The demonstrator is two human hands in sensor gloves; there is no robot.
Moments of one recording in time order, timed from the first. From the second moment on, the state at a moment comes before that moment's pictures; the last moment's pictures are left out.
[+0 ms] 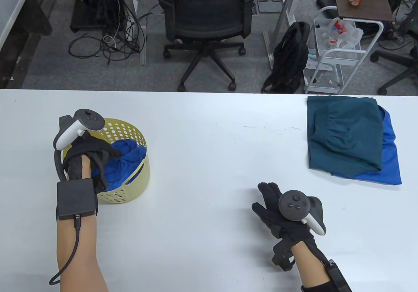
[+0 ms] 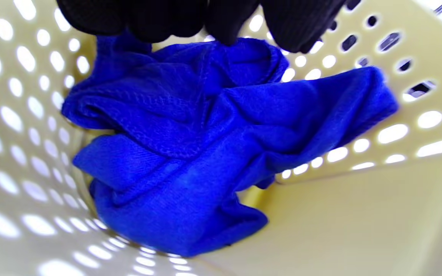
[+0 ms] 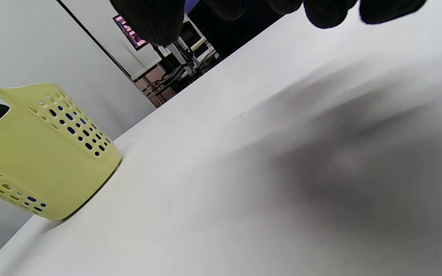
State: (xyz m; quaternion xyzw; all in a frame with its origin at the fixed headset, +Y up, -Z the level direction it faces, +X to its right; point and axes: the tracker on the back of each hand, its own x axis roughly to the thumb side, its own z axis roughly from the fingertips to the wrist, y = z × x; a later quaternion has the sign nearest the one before) left_hand -0.322 -0.651 -0.337 -0.35 0.12 0.21 0.90; right_hand 0.190 -0.741 -0.208 0.12 0.16 0.92 0.32
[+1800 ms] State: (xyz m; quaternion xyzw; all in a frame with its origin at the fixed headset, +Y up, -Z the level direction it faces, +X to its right) left_hand -0.039 -0.514 -0.238 0.11 -0.20 0.06 0.97; right_hand 0.234 -0.672 -0.195 0.15 -0.02 0.87 0.47
